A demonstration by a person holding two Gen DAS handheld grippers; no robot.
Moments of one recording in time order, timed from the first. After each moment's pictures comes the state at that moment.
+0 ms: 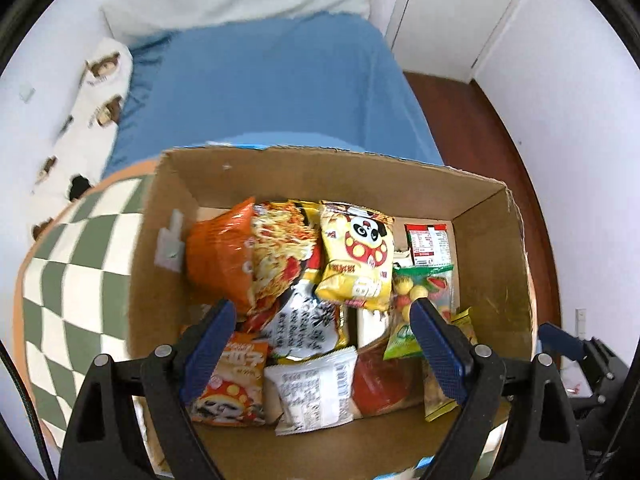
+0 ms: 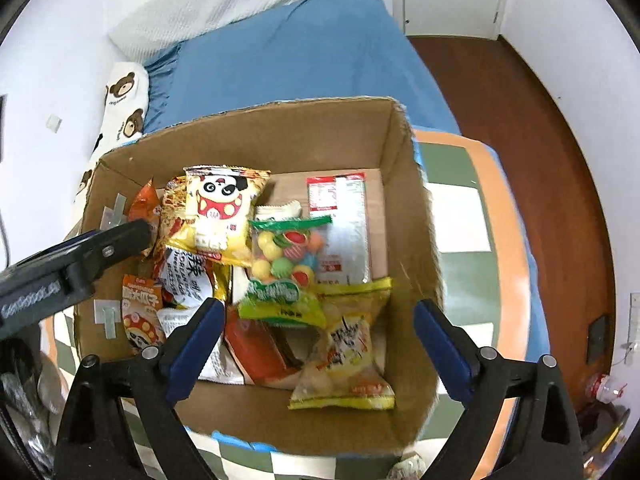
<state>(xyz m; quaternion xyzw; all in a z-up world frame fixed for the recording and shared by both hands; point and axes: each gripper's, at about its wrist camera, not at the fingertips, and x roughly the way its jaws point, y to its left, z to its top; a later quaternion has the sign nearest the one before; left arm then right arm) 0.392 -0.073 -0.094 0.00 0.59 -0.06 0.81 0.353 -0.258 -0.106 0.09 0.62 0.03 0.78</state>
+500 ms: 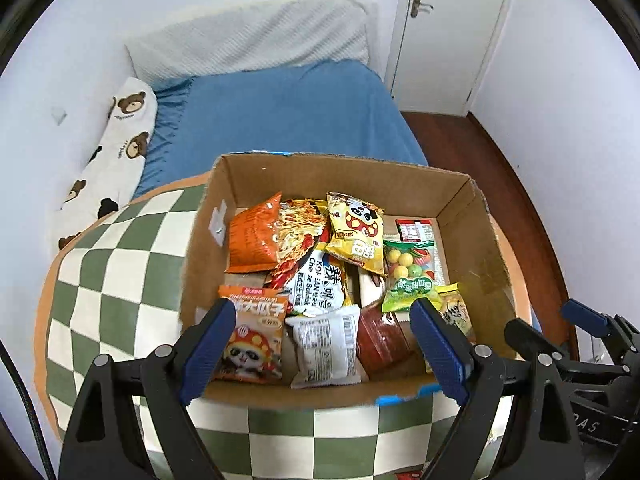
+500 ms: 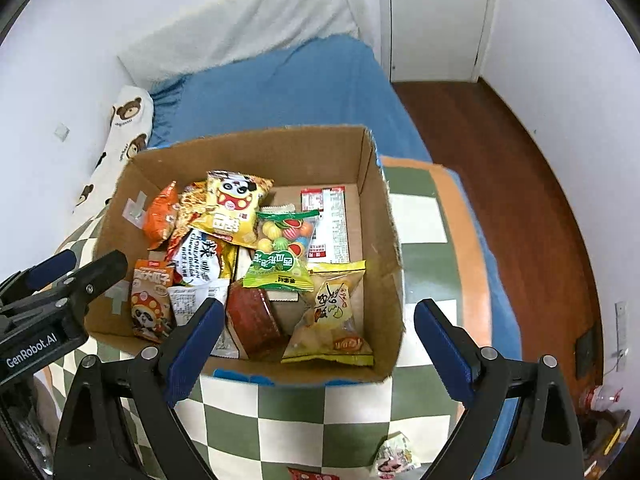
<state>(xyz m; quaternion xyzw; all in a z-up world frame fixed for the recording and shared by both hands) 0.299 -0.065 -0.048 0.01 0.51 -0.05 0.86 0.275 -0.252 -0.060 0.06 0.54 0.01 0.84</state>
